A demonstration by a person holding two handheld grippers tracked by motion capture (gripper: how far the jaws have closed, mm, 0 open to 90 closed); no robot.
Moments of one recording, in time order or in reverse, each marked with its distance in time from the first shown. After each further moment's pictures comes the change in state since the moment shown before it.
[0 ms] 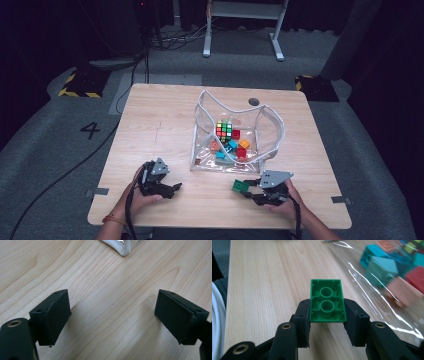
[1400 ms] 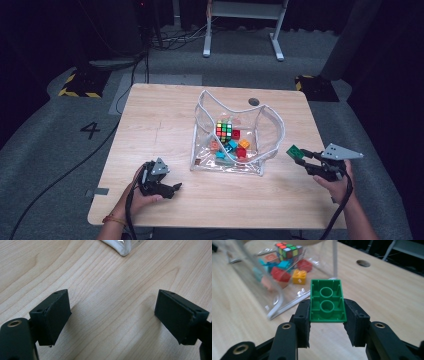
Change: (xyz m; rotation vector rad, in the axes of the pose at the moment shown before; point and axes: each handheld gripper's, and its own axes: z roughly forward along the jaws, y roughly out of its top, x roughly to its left) left arm 0.000 0.000 0.000 -0.001 0.002 -0.001; right arm -0.096 -0.035 -0.125 -0.118 -0.389 0.208
